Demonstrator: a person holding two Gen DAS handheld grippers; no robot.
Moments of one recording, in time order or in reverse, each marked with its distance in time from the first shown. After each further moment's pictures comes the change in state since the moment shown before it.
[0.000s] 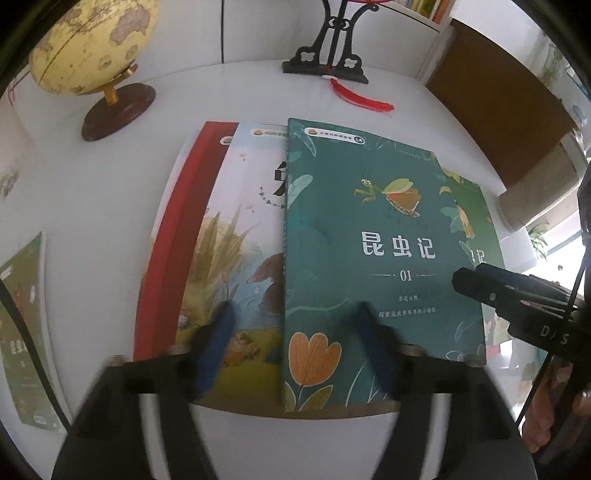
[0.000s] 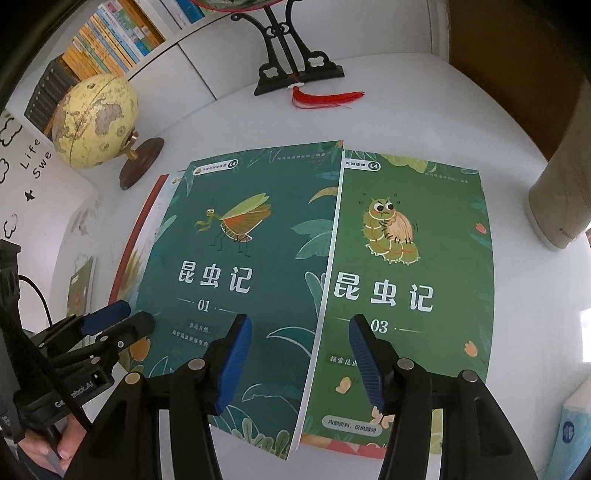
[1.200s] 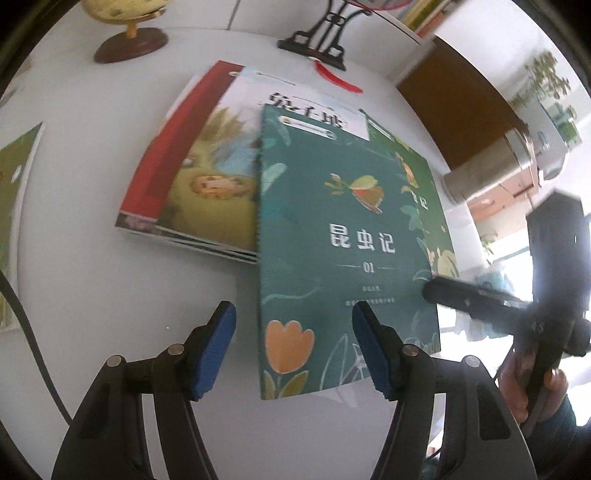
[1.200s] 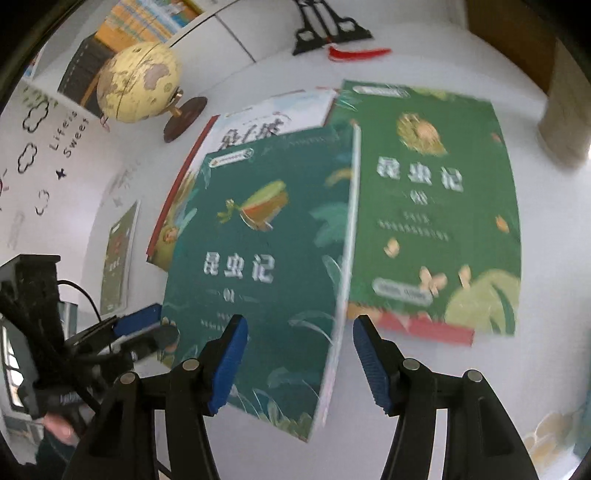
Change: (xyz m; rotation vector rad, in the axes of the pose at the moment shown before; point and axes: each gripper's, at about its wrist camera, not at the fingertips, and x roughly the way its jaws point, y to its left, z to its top) left arm -0.034 0.028 -0.089 -0.125 0.031 -0.241; right arm -0.024 0.010 -0.074 -0.003 0.116 0.154
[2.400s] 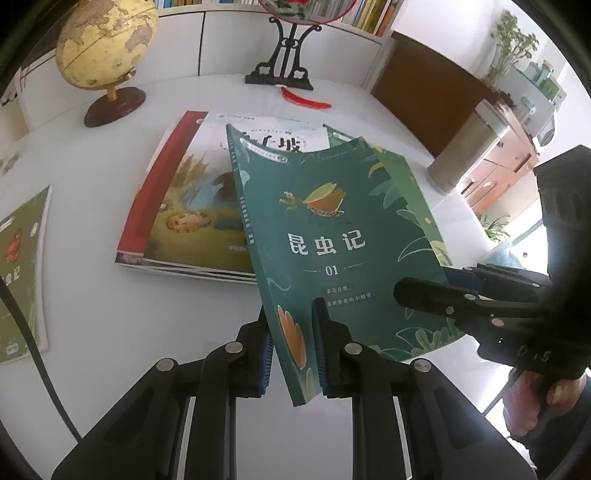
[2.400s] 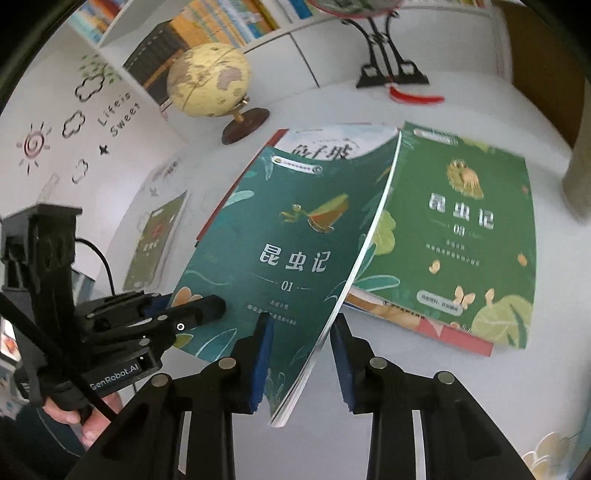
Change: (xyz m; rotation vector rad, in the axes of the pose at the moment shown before) left arm -0.020 -0.047 -0.012 0.173 -0.110 0.090; right arm -0.029 0.044 -0.025 -0.227 -0.134 0.050
